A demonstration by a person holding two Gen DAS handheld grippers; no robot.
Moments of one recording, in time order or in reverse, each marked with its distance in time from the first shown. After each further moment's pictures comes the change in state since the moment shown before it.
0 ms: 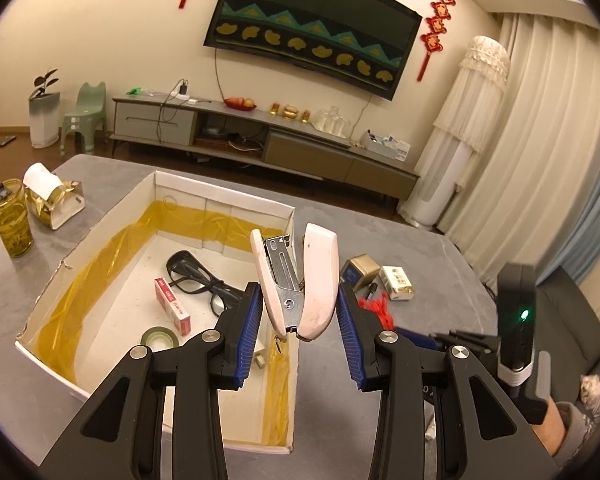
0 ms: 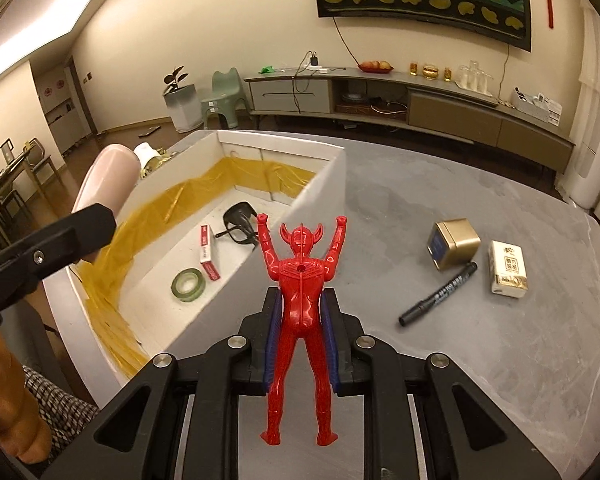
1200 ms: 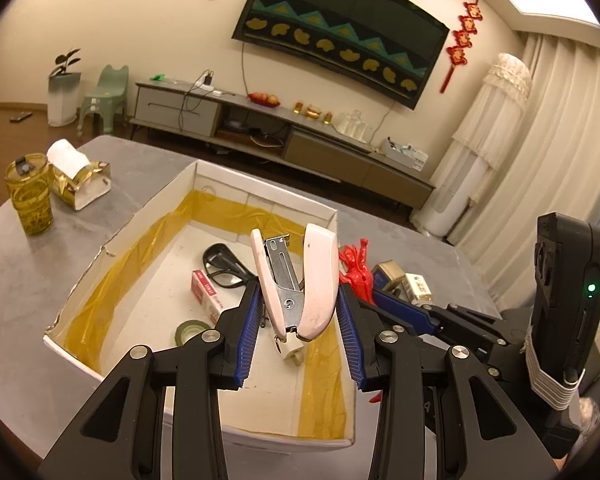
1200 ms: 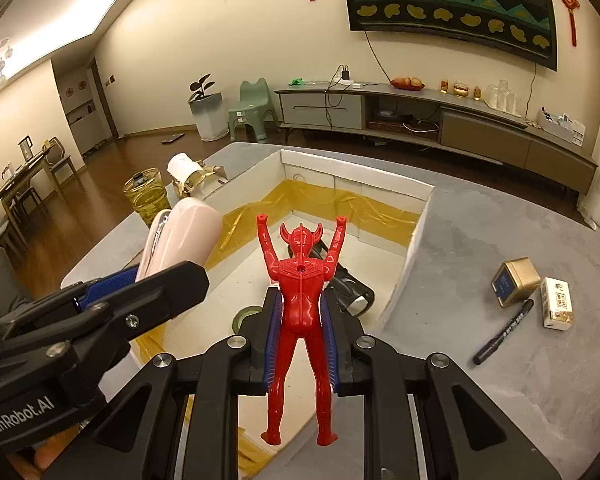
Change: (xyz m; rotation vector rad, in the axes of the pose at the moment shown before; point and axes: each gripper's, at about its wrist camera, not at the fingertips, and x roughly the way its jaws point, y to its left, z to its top) left arm -0.002 0.053 -0.001 -0.098 0.006 0.030; right arm 0.024 0.074 0.029 -0.021 -0.046 0.075
